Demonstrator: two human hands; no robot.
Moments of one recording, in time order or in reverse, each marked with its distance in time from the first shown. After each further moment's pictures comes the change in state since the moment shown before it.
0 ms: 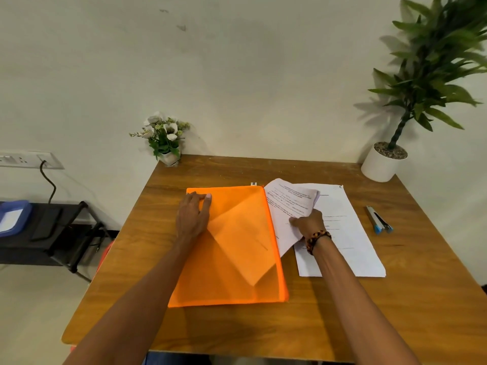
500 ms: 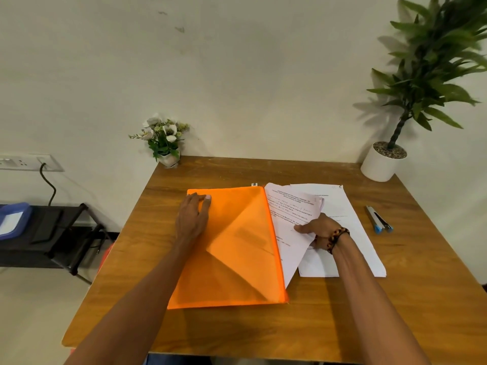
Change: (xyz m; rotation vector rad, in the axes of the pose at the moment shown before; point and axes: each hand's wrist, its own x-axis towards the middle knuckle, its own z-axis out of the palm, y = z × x) left_hand -0.002 0.000 -0.002 -0.020 -0.011 -0.001; right_hand 0.010 0.004 -0.040 0.127 -0.394 0.150
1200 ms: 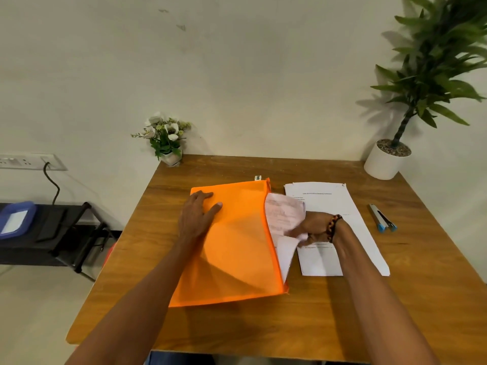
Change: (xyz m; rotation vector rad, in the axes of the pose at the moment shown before) left_hand 0.008 -0.012 0.003 0.024 -0.099 0.067; right_hand -0.011 -0.025 0.015 -0.341 -0.311 0.090
